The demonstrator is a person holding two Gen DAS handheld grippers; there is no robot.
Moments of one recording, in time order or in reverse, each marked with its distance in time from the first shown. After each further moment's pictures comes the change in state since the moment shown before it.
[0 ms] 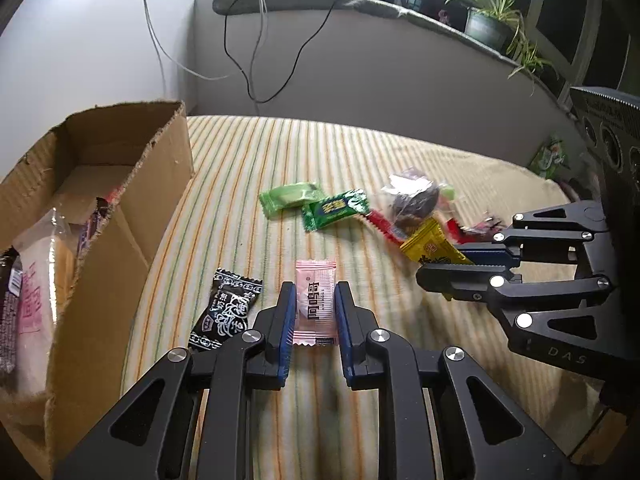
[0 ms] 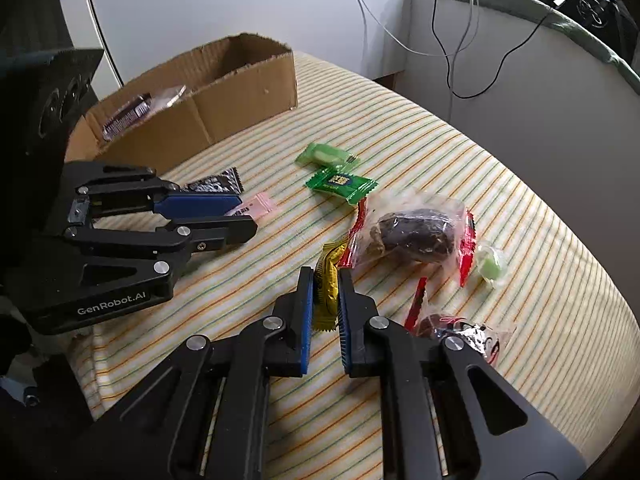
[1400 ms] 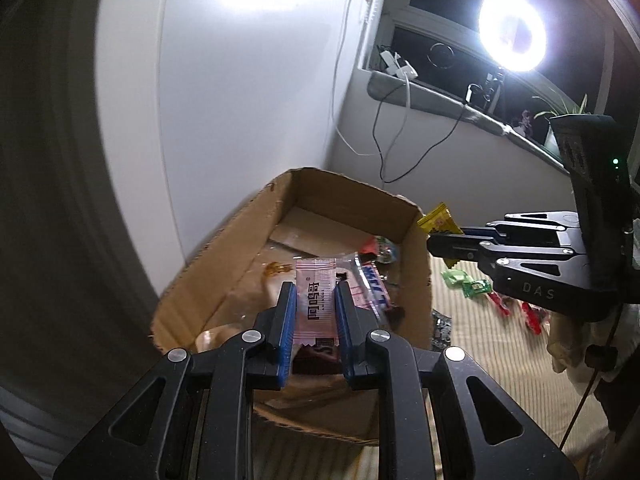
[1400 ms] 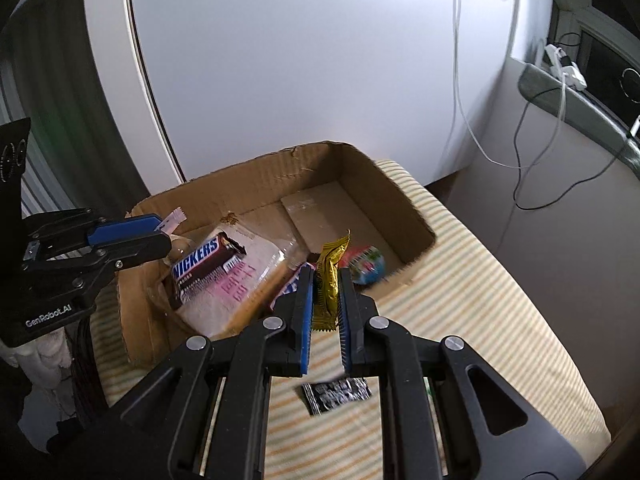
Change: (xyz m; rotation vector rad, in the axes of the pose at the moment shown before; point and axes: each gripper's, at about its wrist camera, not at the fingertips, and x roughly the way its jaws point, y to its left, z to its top) left arm -0.127 0.143 -0.026 -0.247 -0.233 0.213; right arm 0.013 0.116 0.134 -0.159 -0.126 0.057
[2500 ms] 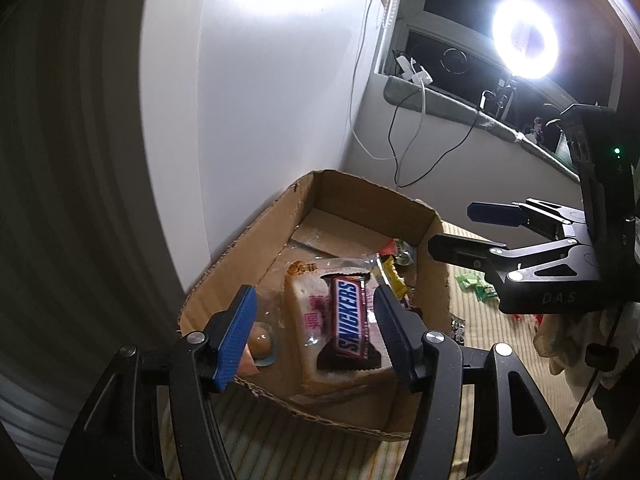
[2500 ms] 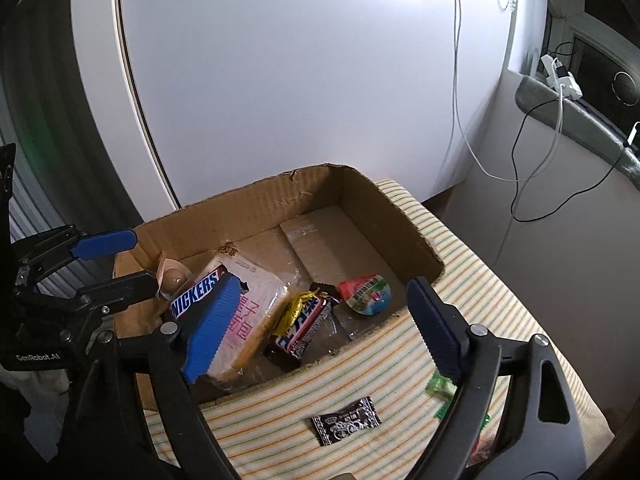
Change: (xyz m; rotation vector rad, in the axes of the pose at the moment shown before) left arm -0.004 0.009 -0.001 -0.018 -0.011 0.034; right arm 0.007 0.010 0.015 0.022 -0.051 -0.041
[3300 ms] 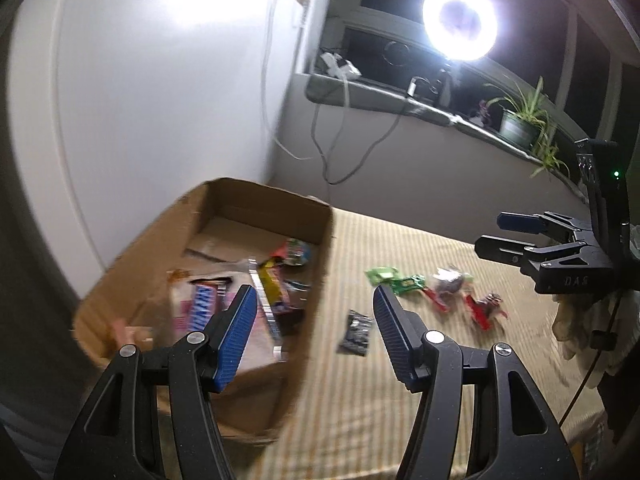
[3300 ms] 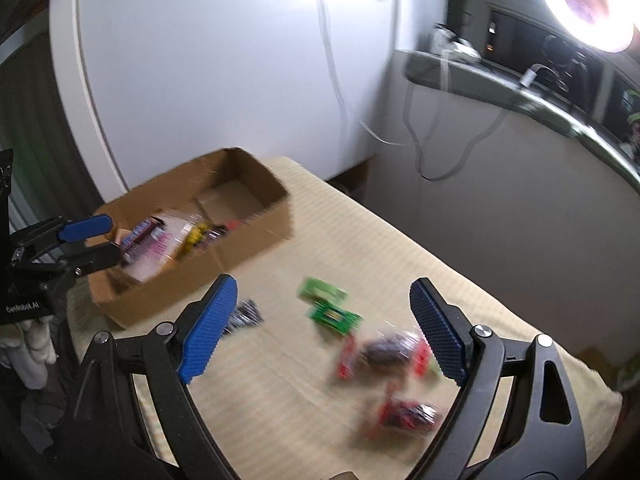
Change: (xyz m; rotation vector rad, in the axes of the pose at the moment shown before) left arm -0.006 -0.084 -0.002 0.106 -0.001 -0.161; right arm -0.103 -0.093 -0.075 0.160 -0.014 -0.165
